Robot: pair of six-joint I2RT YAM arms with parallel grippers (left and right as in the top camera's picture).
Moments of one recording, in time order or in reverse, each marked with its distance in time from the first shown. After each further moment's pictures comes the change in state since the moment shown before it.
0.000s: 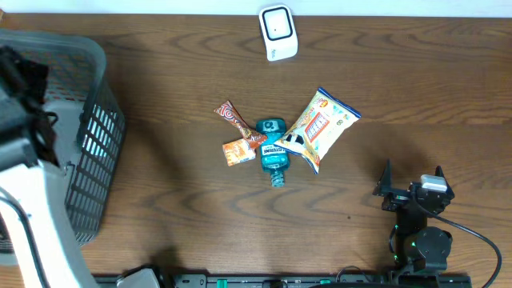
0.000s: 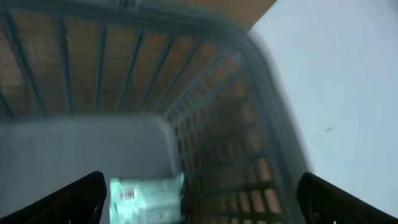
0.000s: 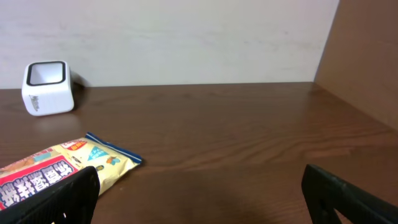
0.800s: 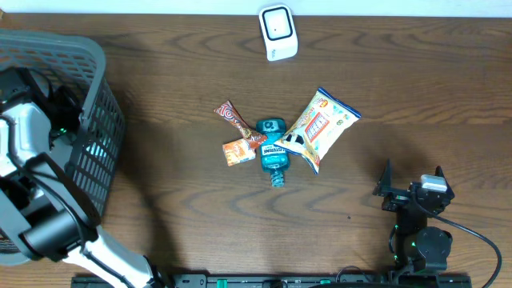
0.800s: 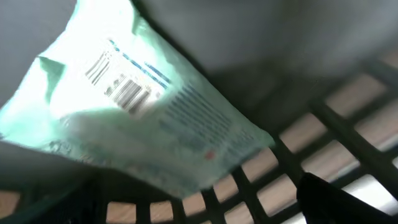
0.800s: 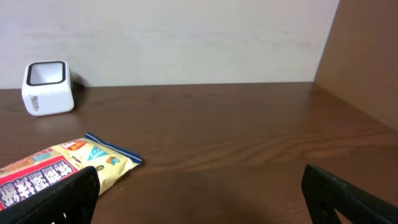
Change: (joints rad) left arm 0.119 0.611 -0.002 0.000 0.572 -0.814; right arm 0.000 0.000 0.000 0.000 0.000 0.000
